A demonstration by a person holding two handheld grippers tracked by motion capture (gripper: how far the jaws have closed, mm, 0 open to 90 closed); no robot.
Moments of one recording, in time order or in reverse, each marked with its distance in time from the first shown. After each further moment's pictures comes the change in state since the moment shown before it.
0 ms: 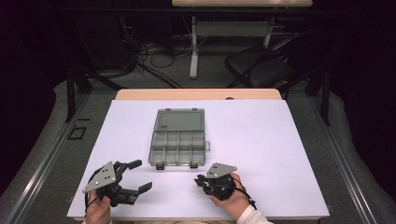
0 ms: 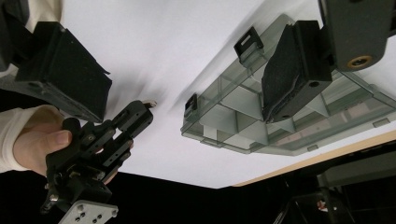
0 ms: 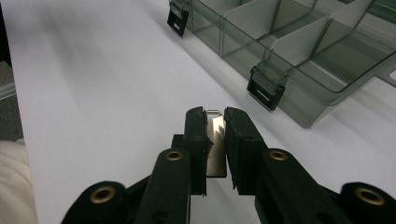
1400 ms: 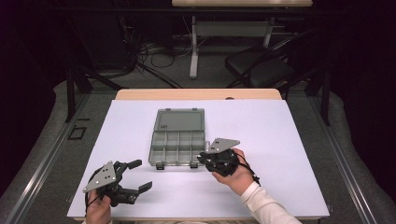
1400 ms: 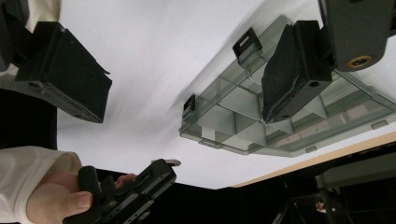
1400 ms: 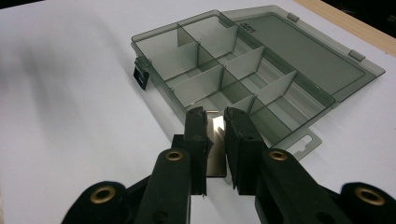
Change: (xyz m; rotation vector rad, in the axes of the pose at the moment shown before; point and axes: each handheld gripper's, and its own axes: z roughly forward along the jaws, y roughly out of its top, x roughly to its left) left arm 0.001 -0.001 0.001 0.002 0.006 -0.004; right arm -0.034 0.065 -0.019 0.006 -0.040 -0.062
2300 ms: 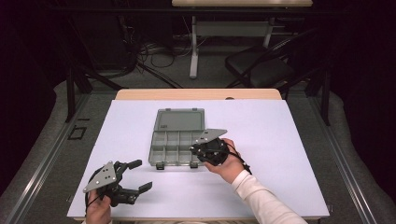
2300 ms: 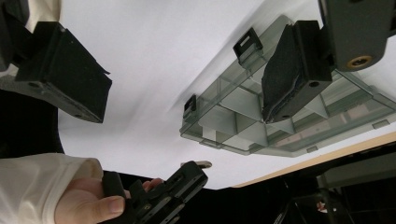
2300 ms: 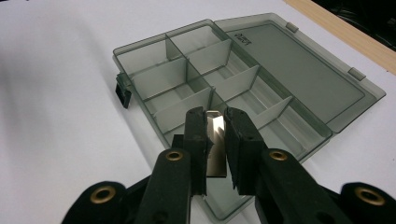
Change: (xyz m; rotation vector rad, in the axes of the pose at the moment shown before) left arm 0.000 0.000 0.000 0.000 -0.005 0.002; right arm -0.010 0.026 0.028 0.031 -0.011 -0.031
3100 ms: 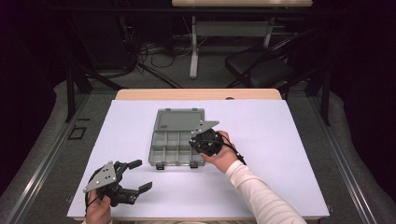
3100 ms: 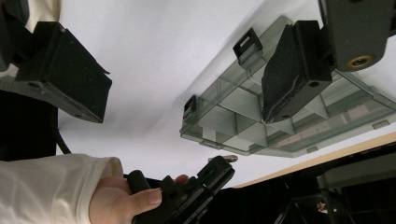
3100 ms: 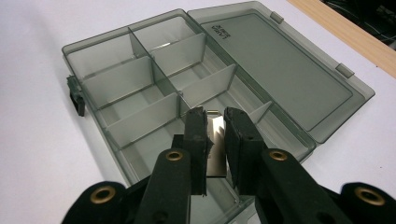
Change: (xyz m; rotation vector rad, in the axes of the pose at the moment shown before) left arm 0.000 0.000 0.000 0.005 0.005 0.000; right arm -0.020 0.008 0.029 0.054 -0.044 0.004
